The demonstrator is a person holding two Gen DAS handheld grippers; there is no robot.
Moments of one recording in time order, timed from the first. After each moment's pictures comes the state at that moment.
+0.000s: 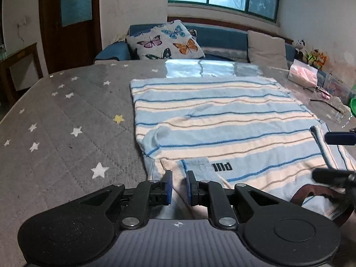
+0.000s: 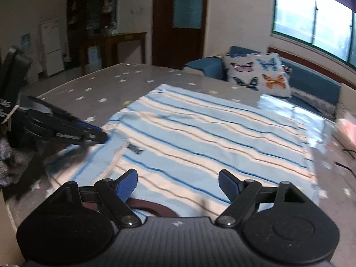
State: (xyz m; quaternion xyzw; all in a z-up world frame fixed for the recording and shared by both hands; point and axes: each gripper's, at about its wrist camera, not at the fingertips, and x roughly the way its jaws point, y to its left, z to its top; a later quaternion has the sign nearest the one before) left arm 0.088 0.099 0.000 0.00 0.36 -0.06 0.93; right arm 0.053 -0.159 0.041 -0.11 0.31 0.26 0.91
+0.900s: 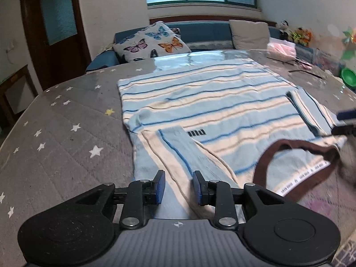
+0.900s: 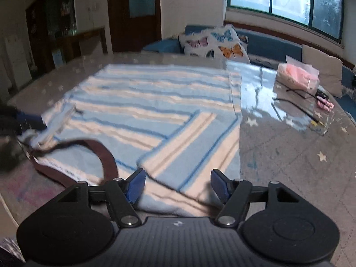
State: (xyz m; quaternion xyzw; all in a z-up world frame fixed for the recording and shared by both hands) left arm 0.031 0.071 -0.002 0.08 0.36 -0.09 0.92; right arm 0.024 -0.268 0.023 -0.05 0.35 0.18 0.92
